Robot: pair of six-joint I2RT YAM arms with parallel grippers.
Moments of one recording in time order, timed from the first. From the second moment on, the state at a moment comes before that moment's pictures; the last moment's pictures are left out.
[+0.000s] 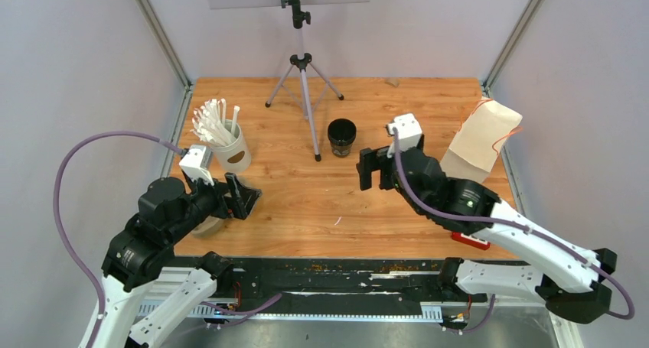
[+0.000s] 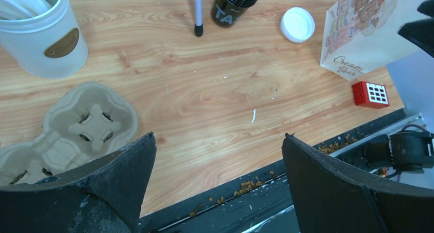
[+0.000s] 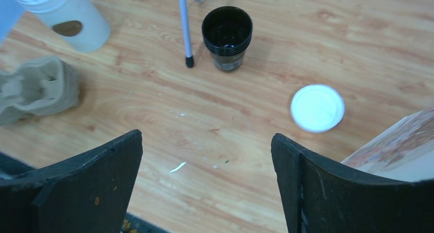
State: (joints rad) left arm -0.50 0.50 1.08 -0.94 0.02 -0.40; right arm 1.06 0.97 1.19 -0.67 0.59 0.40
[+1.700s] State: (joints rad) left arm -0.50 0.43 0.76 -0.77 -0.06 -0.32; right arm 0.62 2.01 1.71 -0.50 0.38 0.15
